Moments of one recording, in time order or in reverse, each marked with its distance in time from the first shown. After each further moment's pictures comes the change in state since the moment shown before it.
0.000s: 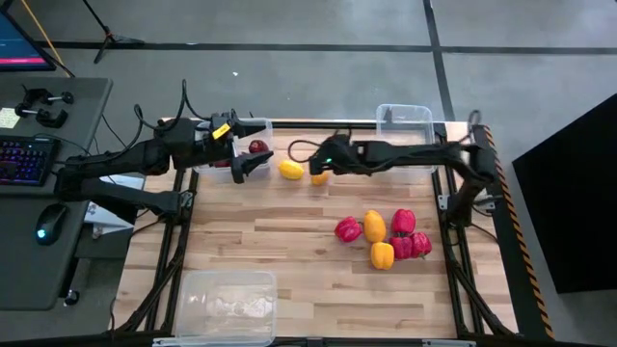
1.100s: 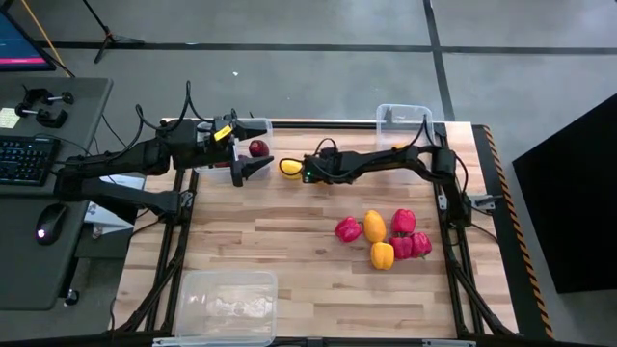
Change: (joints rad) left arm 0.000 0.000 0.000 -0.032 0.038 0.026; right arm -0.006 0.307 0.098 -0.049 0.052 0.126
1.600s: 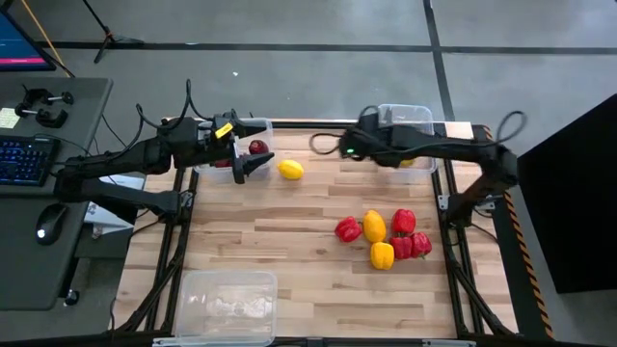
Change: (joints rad) left arm 0.023 0.004 0.000 0.001 -0.009 -0.001; right arm 0.000 -0.492 0.029 -0.460 0.362 -0.229
